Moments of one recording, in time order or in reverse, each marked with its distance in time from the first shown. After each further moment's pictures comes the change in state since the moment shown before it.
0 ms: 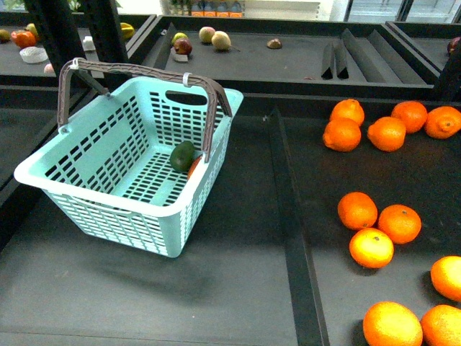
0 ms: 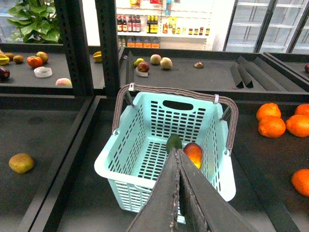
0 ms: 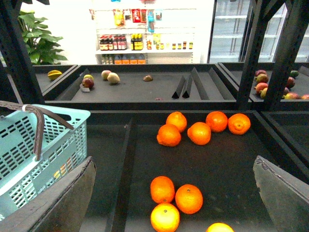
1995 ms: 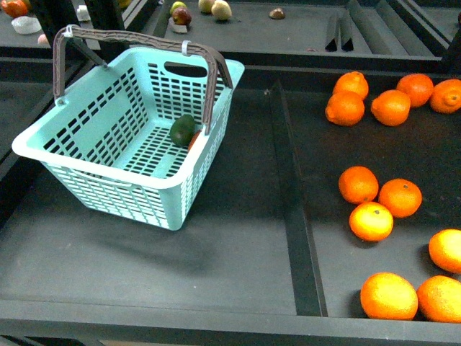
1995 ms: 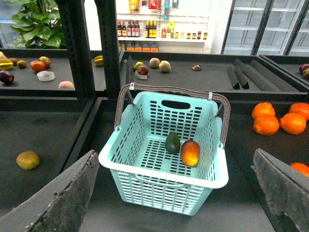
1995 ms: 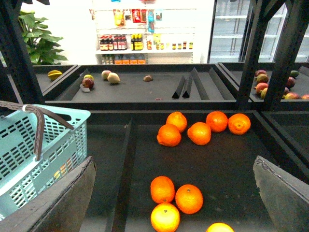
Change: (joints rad) left arm 0.000 -0.620 -0.001 -0.609 0.000 0.001; right arm 0.000 0.000 0.000 0.000 0.000 0.000
